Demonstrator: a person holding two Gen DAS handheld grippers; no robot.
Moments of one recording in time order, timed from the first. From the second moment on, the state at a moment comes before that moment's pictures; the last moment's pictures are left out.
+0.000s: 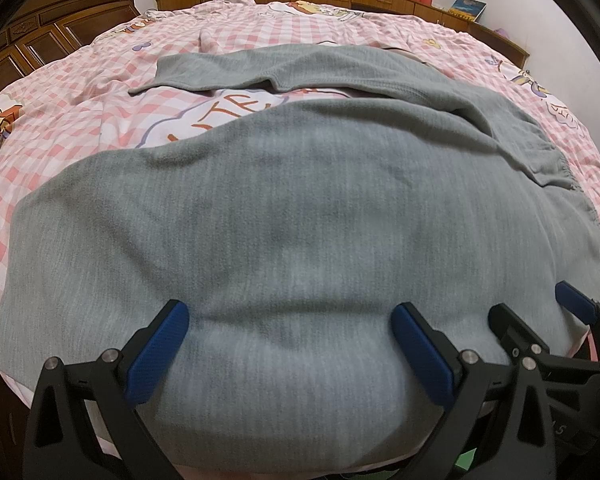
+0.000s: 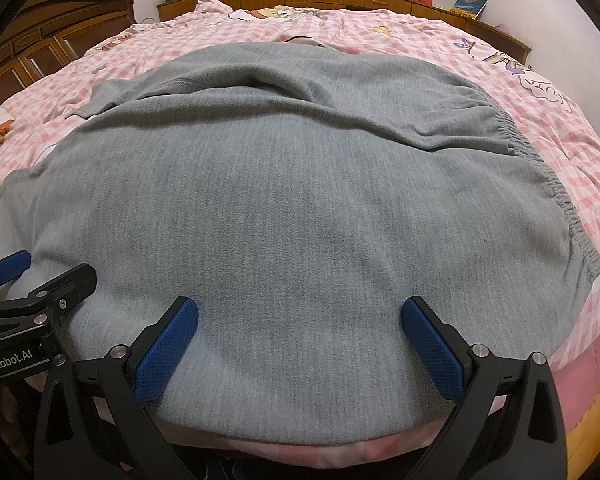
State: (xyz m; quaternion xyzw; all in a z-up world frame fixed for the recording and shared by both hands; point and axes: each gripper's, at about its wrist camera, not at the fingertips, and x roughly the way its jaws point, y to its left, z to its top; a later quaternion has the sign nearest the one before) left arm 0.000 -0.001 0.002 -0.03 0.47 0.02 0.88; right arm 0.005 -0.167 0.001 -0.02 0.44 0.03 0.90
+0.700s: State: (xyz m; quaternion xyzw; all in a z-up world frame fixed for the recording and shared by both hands) left arm 0.019 0.051 0.052 -0.05 0.44 0.02 0.90; right arm 0.035 -0.224 0.049 0.03 0.43 0.07 0.90
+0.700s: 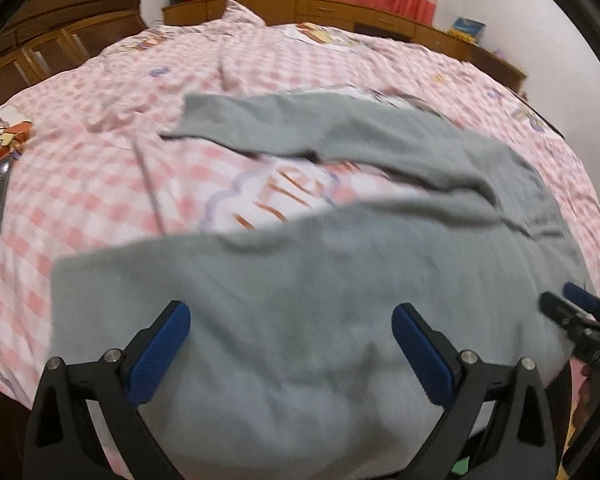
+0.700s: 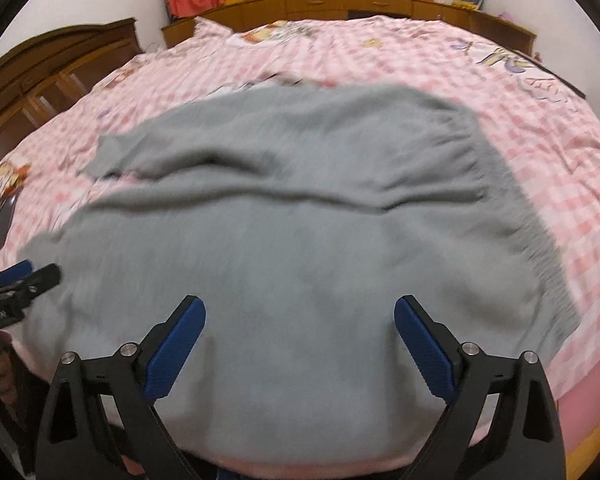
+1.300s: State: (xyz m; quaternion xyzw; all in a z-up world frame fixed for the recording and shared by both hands) left arm 0.158 0.154 0.083 -0.09 0.44 0.07 0.89; right arm 0.154 -0.295 0.077 0.03 0.44 -0.02 0.90
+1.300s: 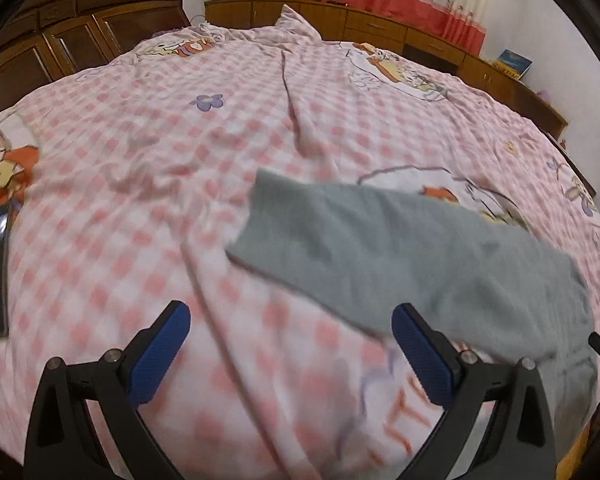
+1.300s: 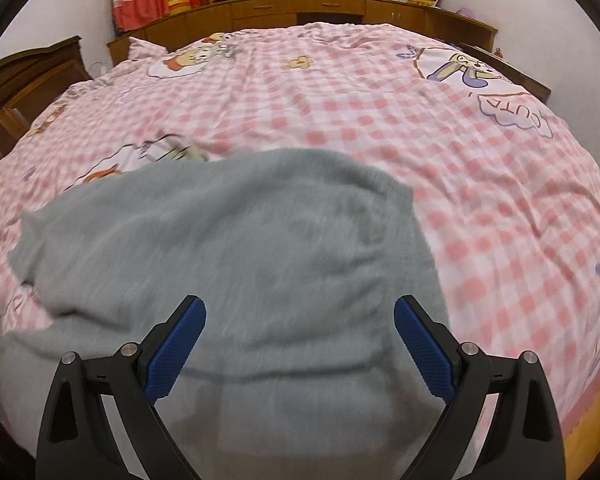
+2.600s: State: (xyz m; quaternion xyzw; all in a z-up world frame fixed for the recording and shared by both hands) left arm 0.257 0.161 0.073 0.00 0.41 0.03 0.91; right arm 0.245 -0.337 0.054 0.02 0.43 -0.04 0.90
